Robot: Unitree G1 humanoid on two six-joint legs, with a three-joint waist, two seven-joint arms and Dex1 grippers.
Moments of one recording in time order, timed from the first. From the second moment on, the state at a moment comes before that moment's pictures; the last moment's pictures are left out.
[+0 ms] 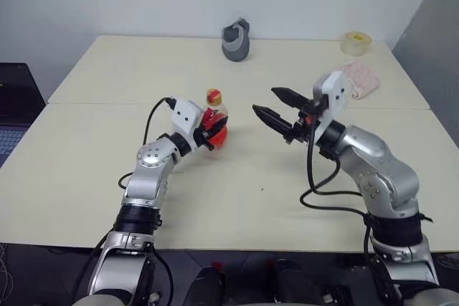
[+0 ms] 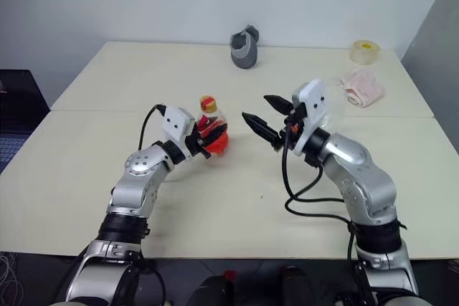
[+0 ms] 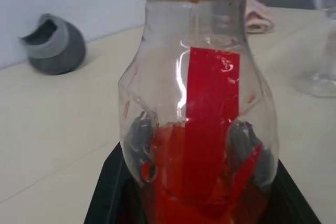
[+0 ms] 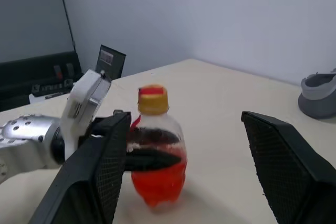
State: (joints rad) left arm -0.53 0.34 -0.02 0.24 -0.19 0.11 -0.67; right arm -0.58 -0.32 0.03 -0.30 0.53 0.61 0.52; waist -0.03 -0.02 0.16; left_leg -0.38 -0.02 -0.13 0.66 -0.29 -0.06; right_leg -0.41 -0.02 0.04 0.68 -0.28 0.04
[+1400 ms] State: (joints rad) left arm -0.60 0.24 -0.11 0.26 -0.20 0.12 -0.82; right arm -0.68 -0.26 0.08 -0.14 0.46 0.59 0.61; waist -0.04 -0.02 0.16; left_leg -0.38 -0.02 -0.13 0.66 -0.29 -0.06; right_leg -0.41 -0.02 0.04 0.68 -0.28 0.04
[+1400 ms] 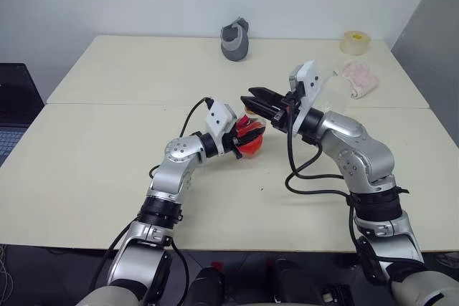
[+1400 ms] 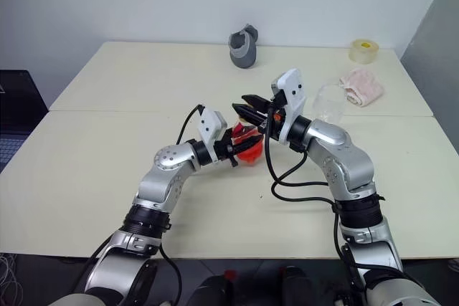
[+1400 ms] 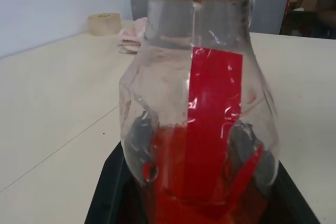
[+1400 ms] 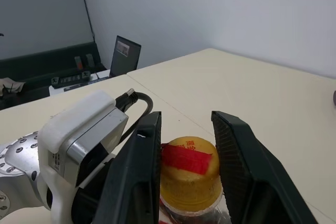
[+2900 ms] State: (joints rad) left arm -0.45 0.39 -0.08 -0.14 -0.39 0.32 -0.84; right arm -0.77 -0.36 0.06 -0.19 0.55 0.68 0.85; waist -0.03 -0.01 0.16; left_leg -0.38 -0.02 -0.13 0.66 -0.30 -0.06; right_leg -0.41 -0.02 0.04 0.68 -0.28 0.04
